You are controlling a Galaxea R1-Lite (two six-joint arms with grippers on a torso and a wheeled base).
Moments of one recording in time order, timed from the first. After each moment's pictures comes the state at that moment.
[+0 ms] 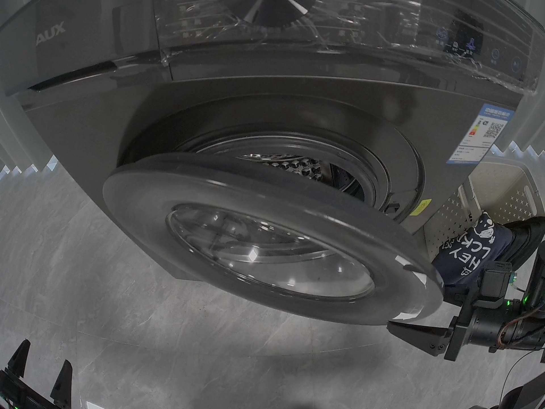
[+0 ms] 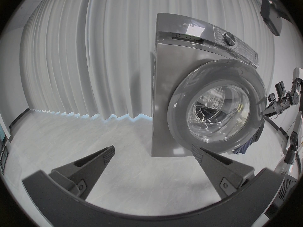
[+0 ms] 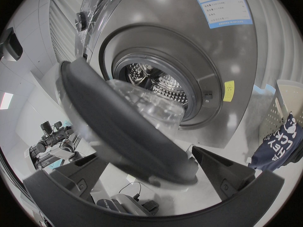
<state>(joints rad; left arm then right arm) -0.01 0.02 -0.02 0.00 0.01 -0.04 0.68 1.23 -0.28 -0.68 0.11 0.21</state>
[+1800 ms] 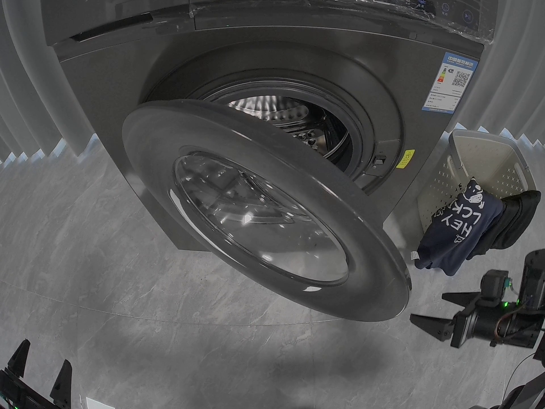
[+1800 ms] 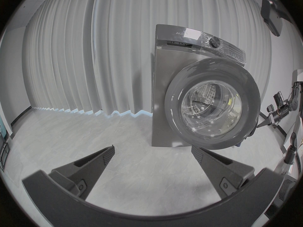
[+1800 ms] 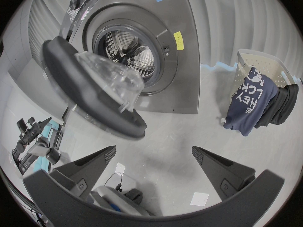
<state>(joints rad) -0.01 0.02 -0.02 0.00 0.01 -0.04 0.41 1.30 -0.15 -0.71 0.13 0.17</state>
